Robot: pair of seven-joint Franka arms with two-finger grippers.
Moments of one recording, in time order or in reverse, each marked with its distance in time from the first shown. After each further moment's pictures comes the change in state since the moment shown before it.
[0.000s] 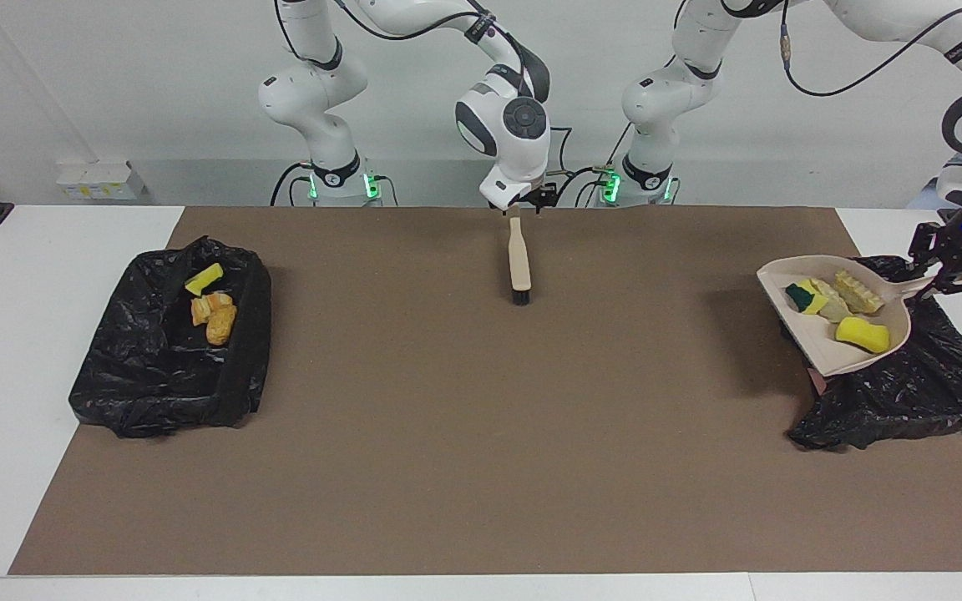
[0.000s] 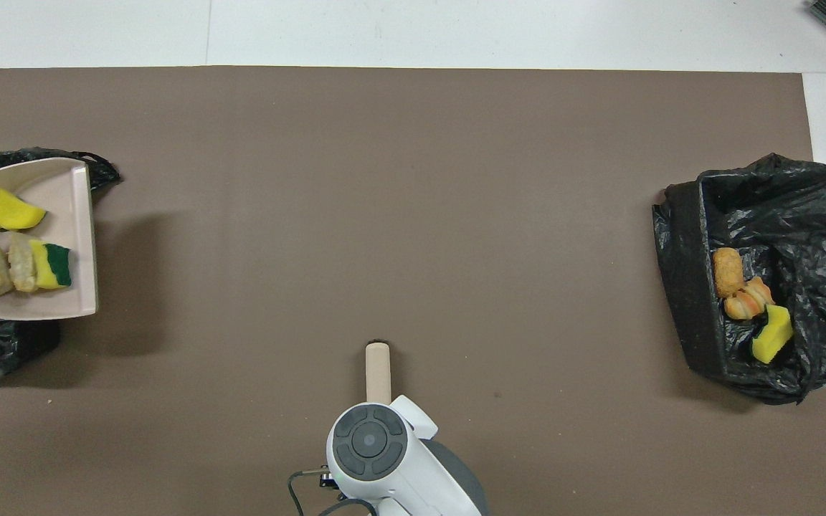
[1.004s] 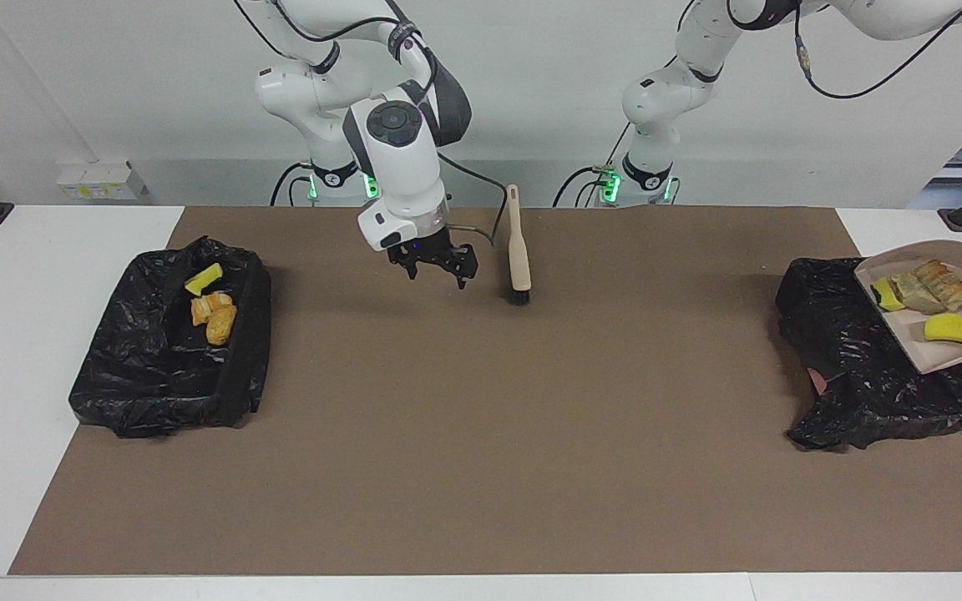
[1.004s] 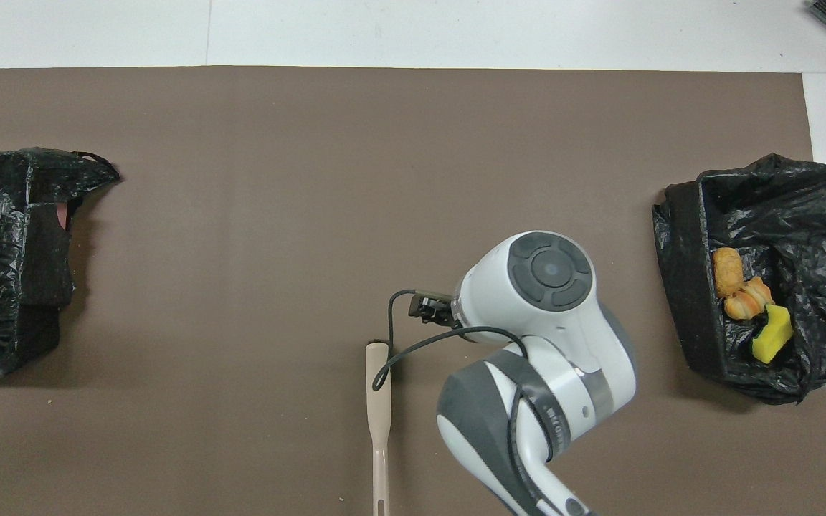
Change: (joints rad) left arm -0.036 0.058 -0.010 0.122 0.610 0.067 -0.202; right arm -0.415 -0.045 -0.010 0.150 -0.265 -0.013 -0.007
